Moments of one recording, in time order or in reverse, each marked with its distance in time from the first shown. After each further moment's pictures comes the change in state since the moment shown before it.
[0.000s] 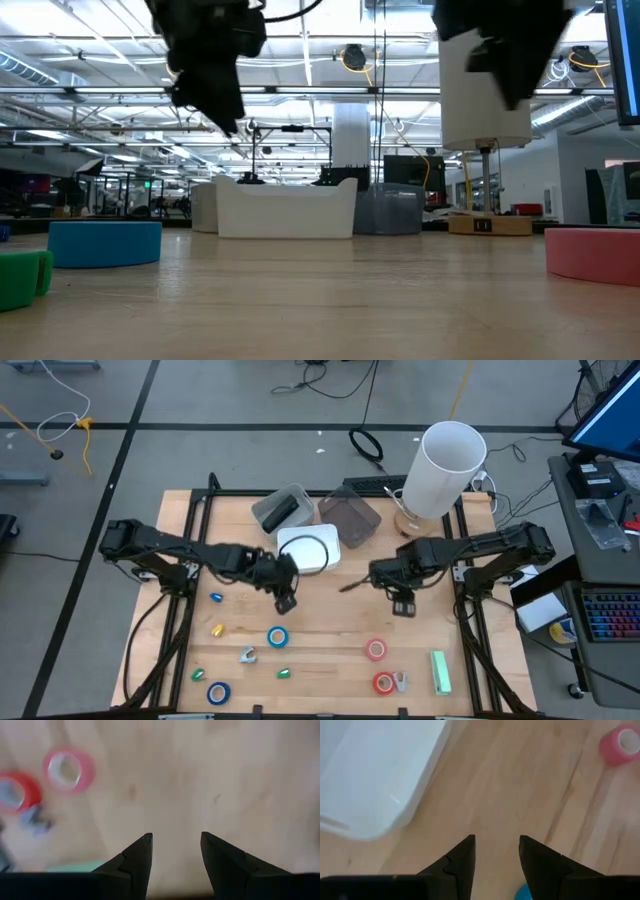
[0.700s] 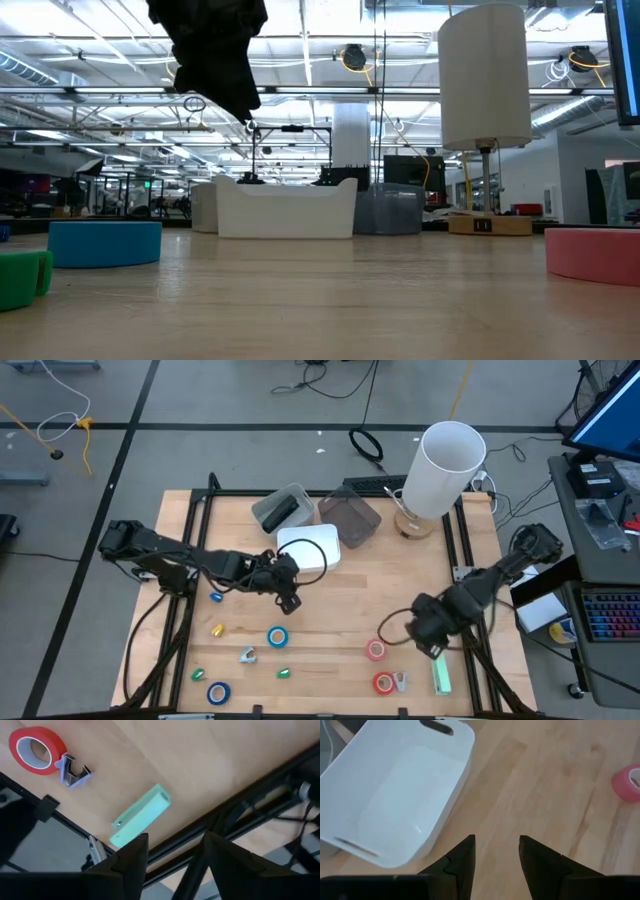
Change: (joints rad) left arm -0.056 0.000 -0.002 0.090 -0.231 0.006; right arm 0.466 -0.064 0.000 -0.150 -0.174 1.012
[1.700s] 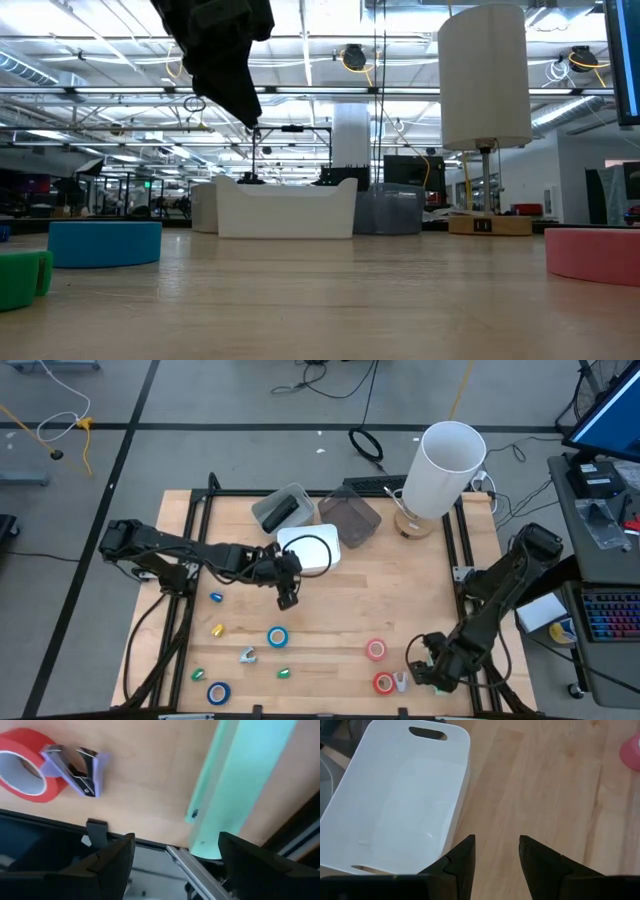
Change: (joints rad) left arm 0.069 0.000 0.000 -0.004 0.079 0.238; right arm 0.311 0.000 -0.485 0.947 -0.016 1.021
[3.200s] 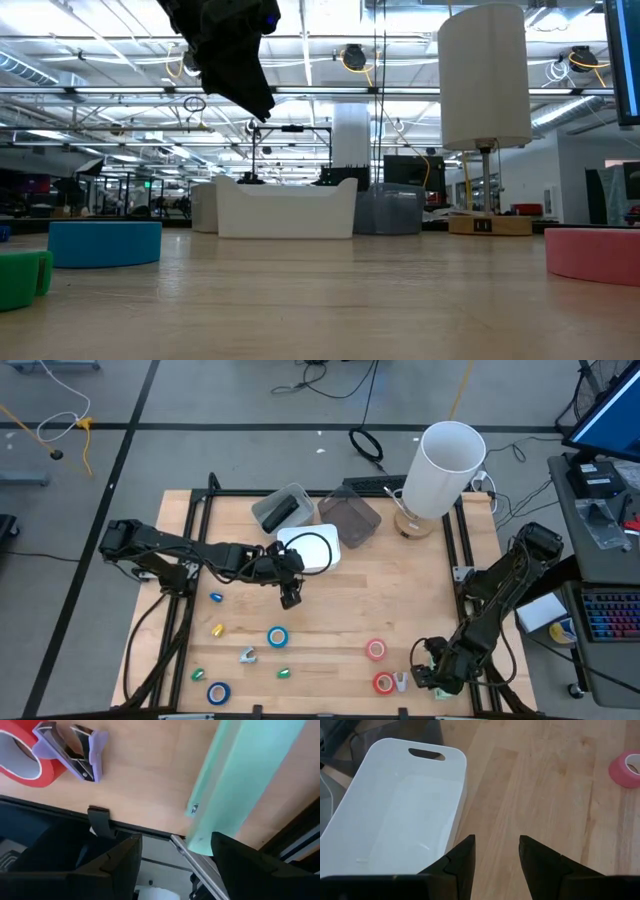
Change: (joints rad) left arm 0.007 0.000 0.000 0.072 -0.007 0.031; right arm 0.037 -0.011 -0.037 0.105 0.013 0.052
